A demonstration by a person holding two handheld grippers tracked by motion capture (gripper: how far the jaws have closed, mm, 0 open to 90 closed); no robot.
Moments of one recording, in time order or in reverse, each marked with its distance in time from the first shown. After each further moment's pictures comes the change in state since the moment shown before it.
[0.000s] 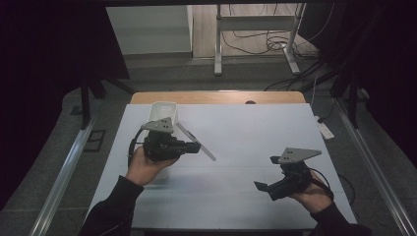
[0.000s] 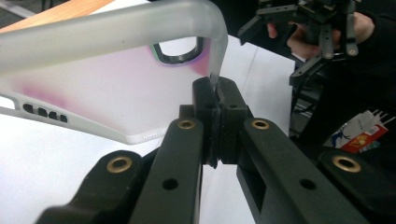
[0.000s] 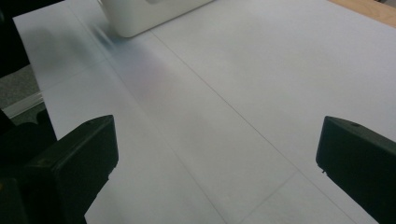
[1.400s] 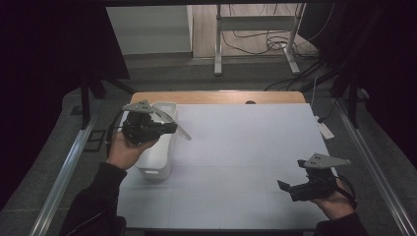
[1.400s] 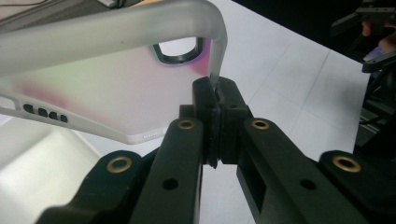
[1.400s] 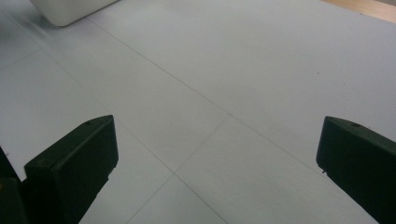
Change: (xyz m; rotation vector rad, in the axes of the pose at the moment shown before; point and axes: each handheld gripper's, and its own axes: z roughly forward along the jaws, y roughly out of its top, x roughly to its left) left arm 0.039 0.007 -0.046 0.038 0.226 -0.081; right arm -0.026 -0.043 -0.036 -0.008 -0.185 0.111
